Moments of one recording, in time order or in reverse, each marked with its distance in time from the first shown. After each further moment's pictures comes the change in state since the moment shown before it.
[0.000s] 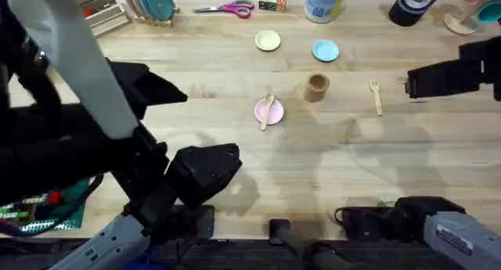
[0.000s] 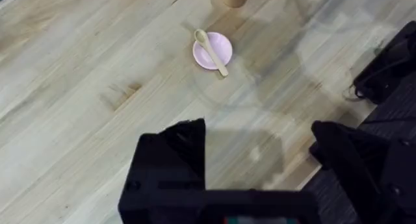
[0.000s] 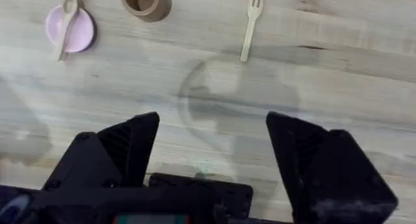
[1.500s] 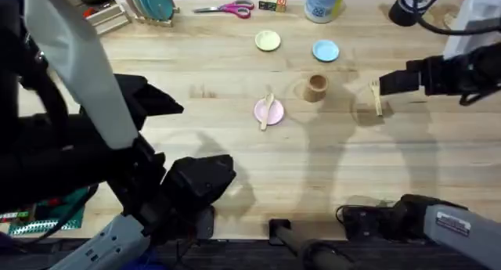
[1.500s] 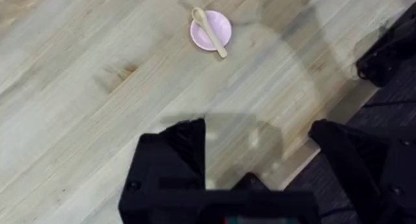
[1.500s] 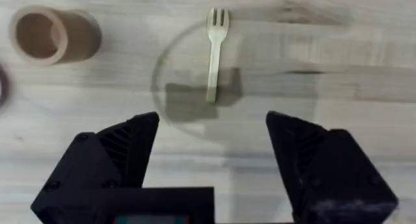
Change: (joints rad) left arm 0.000 0.000 0.000 -0.069 0.000 0.003; right arm -0.213 0.196 -0.388 0.504 -0.046 -0.106
